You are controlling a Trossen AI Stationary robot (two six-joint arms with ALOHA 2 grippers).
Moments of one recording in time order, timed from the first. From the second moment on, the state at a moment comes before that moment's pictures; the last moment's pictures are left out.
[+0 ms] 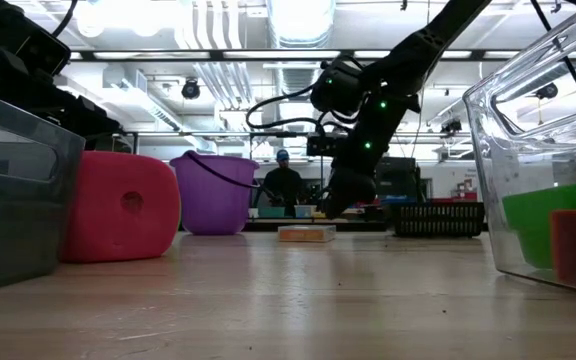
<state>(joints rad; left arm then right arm) -0.19 0.22 0.03 -0.05 0.00 -0.11 -0.27 1.87 1.10 -0.23 0.29 -0.22</state>
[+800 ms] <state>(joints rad) -0.19 0.22 0.03 -0.05 0.00 -0.11 -0.19 1.89 1.14 -0.31 0.07 -0.23</state>
